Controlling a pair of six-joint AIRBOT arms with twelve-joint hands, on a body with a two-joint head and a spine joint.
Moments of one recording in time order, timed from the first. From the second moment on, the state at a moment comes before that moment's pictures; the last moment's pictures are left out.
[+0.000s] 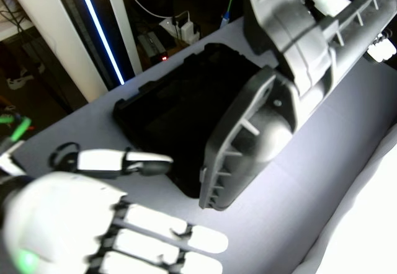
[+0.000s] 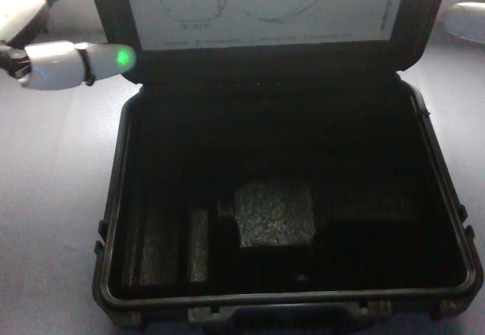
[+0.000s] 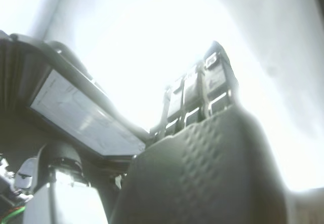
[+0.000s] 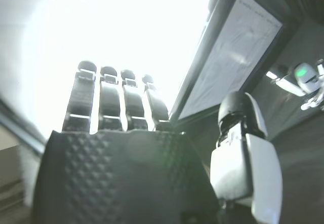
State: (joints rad) left arm 0.62 -0.98 1.32 -0.29 -0.81 0.90; right arm -0.57 -1.01 1.44 0.00 0.77 -0.65
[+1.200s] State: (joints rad) left arm 0.77 -0.85 1.15 -0.17 -0.92 0.84; right arm -0.68 -0.92 1.28 -0.03 0.89 -0.65
